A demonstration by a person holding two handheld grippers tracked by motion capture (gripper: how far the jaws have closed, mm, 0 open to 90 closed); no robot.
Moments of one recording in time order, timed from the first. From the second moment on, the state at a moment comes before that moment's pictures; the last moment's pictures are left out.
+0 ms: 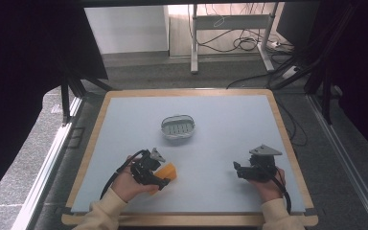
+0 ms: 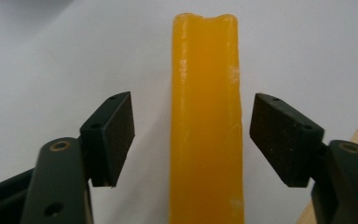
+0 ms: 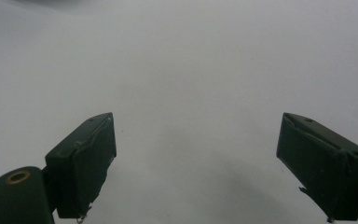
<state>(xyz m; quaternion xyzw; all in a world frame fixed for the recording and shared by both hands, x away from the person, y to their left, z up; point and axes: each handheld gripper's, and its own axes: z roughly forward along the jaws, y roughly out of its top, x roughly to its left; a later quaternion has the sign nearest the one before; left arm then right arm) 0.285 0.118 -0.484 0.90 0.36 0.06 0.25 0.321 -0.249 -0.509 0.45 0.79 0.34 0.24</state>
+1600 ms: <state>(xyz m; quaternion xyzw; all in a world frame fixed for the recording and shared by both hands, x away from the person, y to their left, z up) 0.287 0.122 -0.476 0.90 0.35 0.05 0.26 0.318 -0.249 -0.506 0.45 0.79 0.34 0.26</state>
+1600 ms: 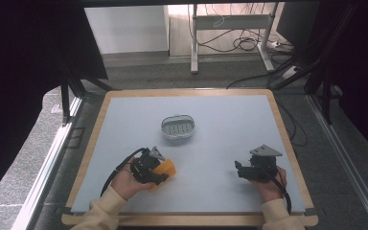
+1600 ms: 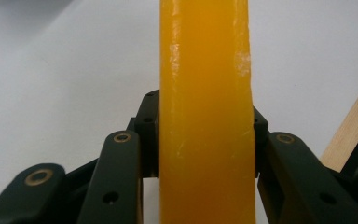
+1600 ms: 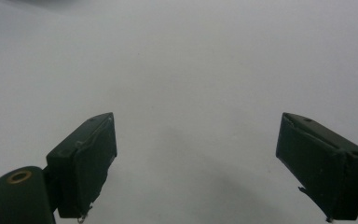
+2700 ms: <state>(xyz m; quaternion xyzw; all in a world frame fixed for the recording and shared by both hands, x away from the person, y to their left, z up) 0.310 0.131 -0.450 0.90 0.33 0.05 0.29 0.317 -0.254 -0.503 0.45 0.78 0.34 0.26</state>
